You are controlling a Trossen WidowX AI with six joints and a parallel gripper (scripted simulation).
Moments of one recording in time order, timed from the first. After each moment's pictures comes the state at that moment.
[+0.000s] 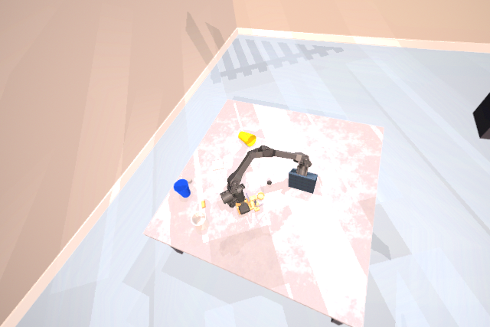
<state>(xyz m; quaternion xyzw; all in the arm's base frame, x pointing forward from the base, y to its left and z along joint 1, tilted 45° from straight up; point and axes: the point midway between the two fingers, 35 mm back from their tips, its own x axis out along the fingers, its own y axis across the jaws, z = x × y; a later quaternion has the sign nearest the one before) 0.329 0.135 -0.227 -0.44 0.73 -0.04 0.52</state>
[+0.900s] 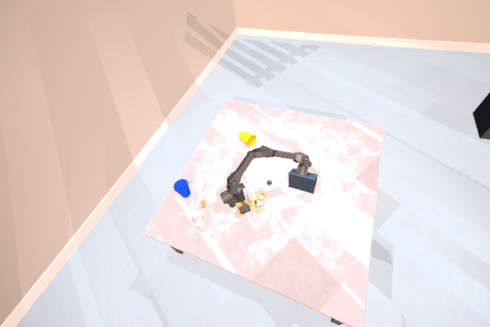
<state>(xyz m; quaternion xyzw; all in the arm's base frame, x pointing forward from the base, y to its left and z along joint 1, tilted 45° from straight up) 0.328 0.136 -0.223 -0.44 0.73 -0.05 0.52</state>
